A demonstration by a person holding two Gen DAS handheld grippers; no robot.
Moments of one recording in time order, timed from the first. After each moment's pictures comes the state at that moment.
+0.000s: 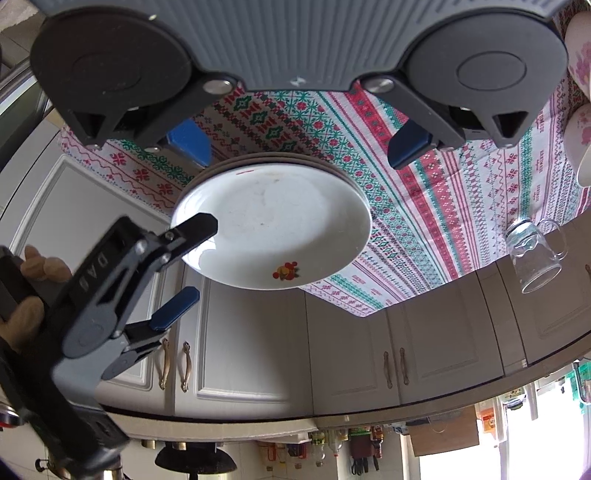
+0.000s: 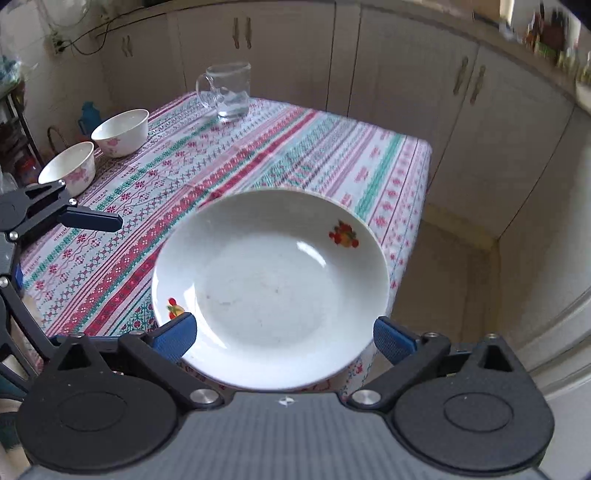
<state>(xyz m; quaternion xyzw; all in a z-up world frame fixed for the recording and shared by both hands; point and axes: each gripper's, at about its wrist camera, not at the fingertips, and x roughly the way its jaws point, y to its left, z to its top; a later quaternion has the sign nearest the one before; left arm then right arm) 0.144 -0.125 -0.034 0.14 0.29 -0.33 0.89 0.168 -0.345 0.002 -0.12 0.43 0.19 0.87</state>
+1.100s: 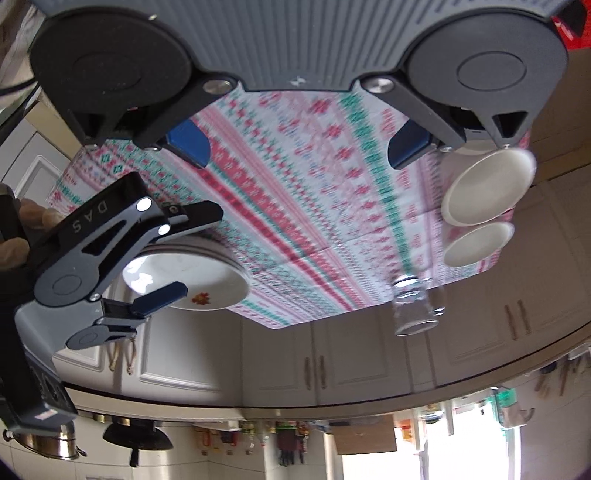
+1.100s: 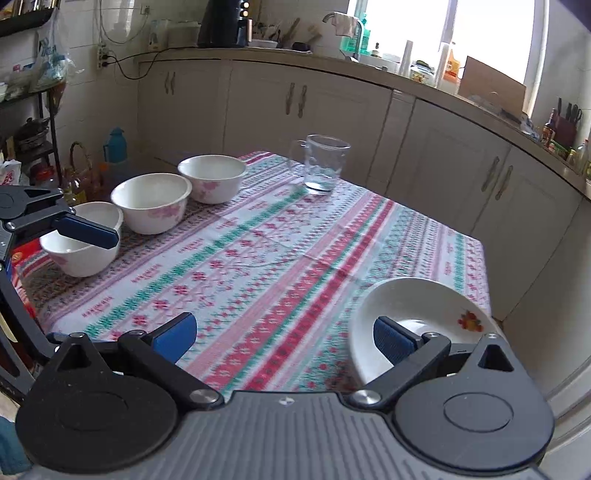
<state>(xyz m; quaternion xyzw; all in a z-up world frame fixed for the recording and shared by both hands) 0.079 0.022 -0.026 0.11 0.28 -0.24 0.92 0.099 -0.189 -0.001 -0.14 0.32 0.22 0.91</state>
